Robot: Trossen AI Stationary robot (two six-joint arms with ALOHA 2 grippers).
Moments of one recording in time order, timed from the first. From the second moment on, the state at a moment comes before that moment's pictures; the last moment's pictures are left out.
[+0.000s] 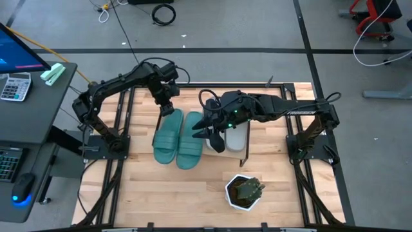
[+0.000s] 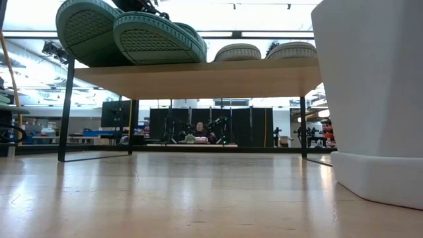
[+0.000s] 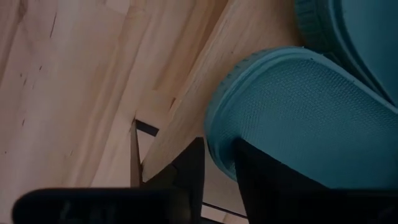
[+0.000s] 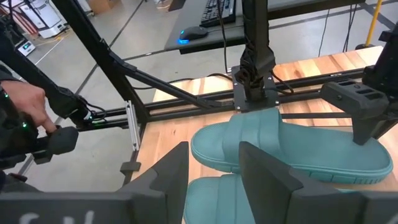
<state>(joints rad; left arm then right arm) 0.64 1.61 1.43 -1.26 0.32 0.21 0.06 1.69 1.82 -0.54 -0.15 0.27</state>
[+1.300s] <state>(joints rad) 0.48 1.44 1.95 -1.26 0.28 0.20 0.06 1.70 1.82 -0.52 -0.13 0.18</state>
